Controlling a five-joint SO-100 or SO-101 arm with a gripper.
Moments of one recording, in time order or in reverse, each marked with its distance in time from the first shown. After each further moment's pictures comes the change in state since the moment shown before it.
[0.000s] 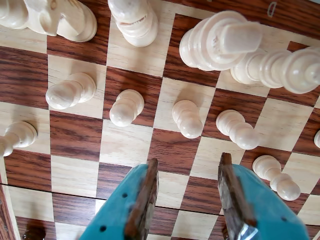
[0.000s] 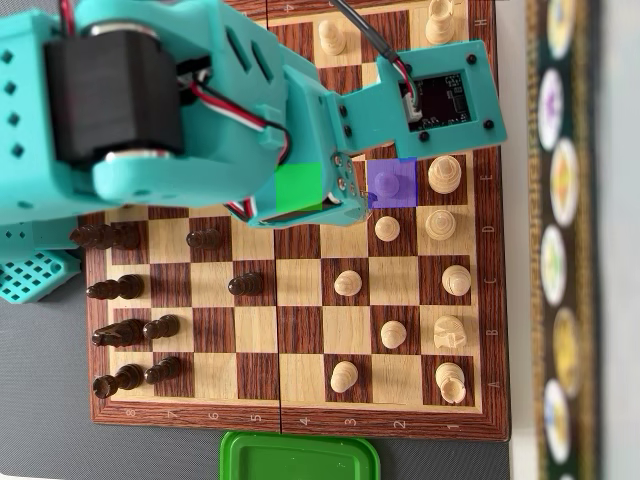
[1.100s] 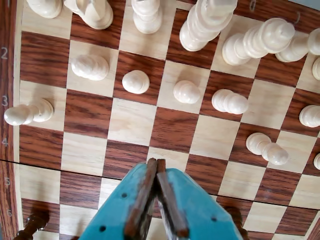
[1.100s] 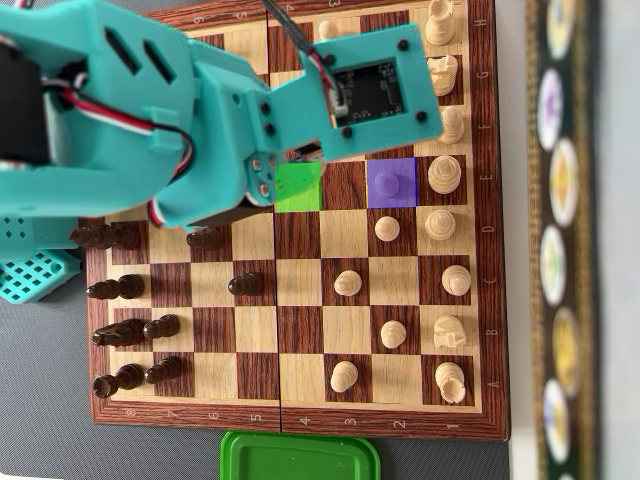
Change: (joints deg) arm -0.2 17.8 17.2 -6.6 0.0
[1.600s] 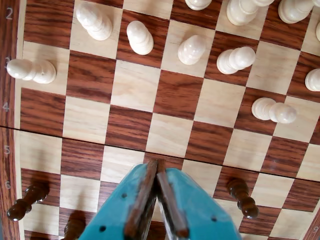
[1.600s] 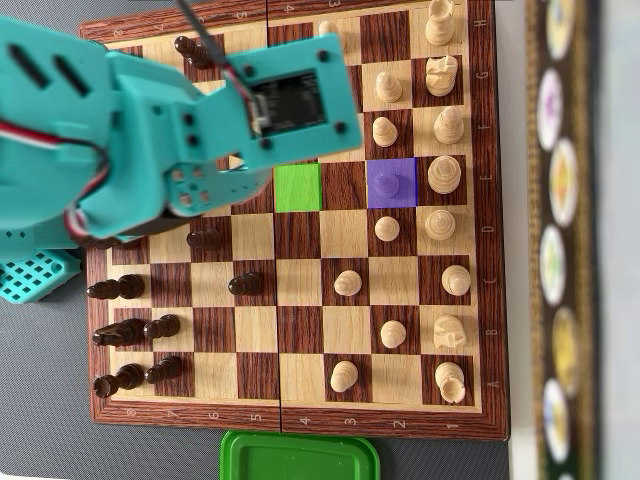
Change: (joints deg) arm 0.0 11.6 12.6 0.0 0.0
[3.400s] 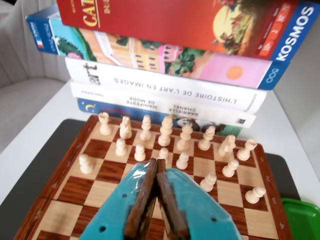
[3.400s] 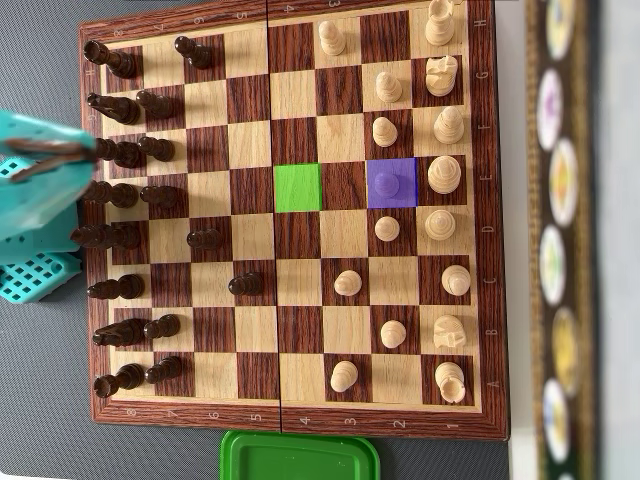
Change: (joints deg) arm 0.4 88.1 47.9 -15.7 -1.7
